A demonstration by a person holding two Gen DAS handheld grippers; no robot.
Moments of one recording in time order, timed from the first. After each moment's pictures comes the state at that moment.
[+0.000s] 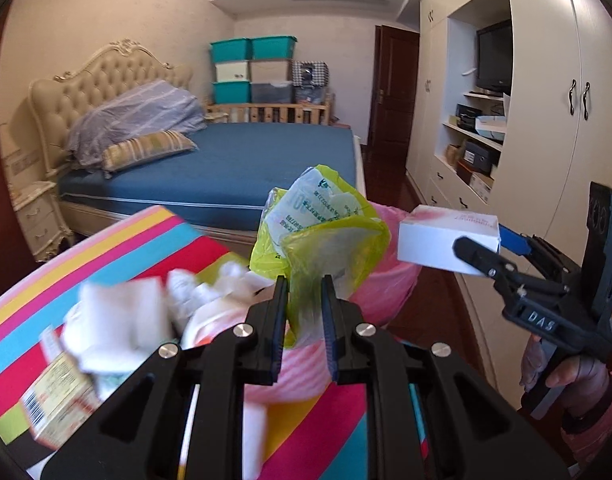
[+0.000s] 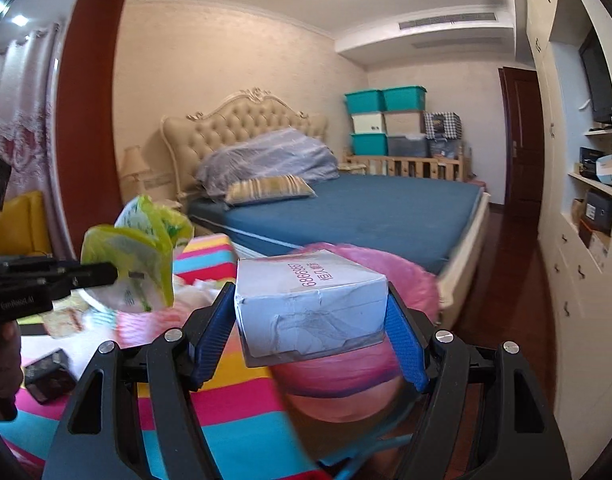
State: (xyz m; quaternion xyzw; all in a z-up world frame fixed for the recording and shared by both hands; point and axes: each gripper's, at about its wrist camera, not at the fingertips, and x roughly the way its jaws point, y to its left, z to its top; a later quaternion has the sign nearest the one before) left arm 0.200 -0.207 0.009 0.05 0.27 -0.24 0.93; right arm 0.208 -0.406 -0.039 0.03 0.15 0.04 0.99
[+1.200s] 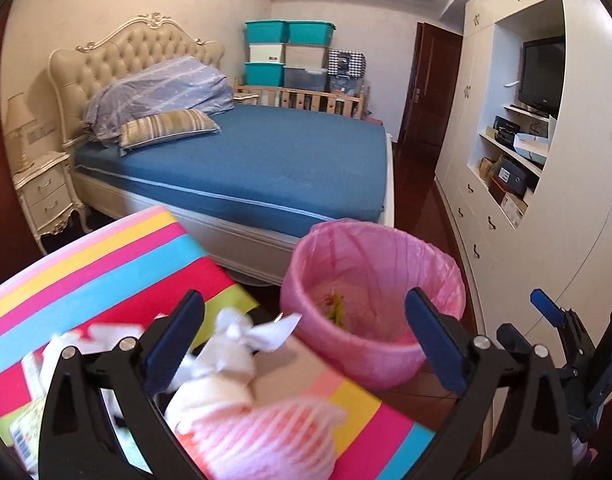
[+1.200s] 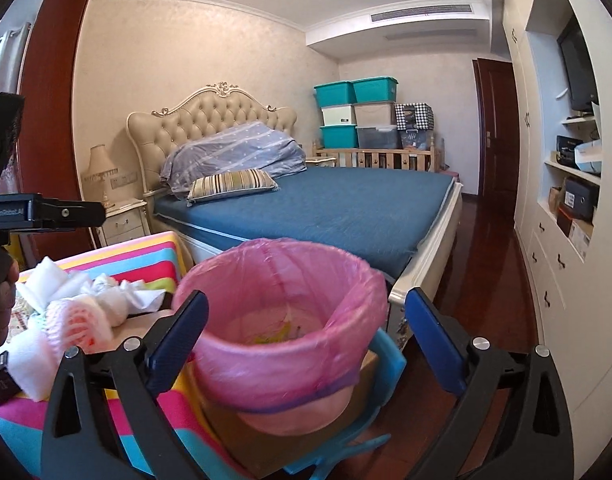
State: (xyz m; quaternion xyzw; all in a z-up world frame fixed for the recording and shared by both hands) left arm 0.286 -0.233 0.024 0.01 0.30 -0.18 0.94; right arm 0.229 -0.448 -0.063 0.05 0.16 0.00 0.99
